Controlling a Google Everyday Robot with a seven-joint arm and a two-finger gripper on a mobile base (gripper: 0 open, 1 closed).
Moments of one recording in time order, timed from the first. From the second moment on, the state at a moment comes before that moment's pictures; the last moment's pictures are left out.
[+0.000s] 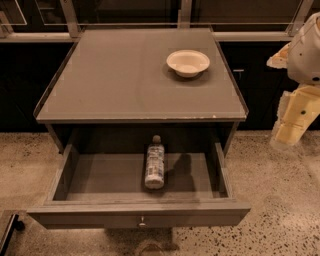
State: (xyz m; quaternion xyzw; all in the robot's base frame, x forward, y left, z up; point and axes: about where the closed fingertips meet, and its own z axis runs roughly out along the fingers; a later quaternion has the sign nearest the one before) arm 0.438 -0.217 0.976 -0.60 0.78 -0.03 0.16
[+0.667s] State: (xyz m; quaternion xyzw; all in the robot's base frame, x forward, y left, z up) arm 0.438 -0.215 0.978 -0.60 0.78 -0.04 0.17
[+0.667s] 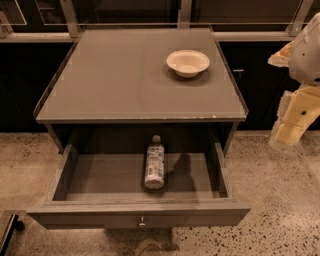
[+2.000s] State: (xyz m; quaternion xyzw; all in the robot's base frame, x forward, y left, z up) arm 0.460 -0.179 0.928 -0.41 0.82 0.11 0.38
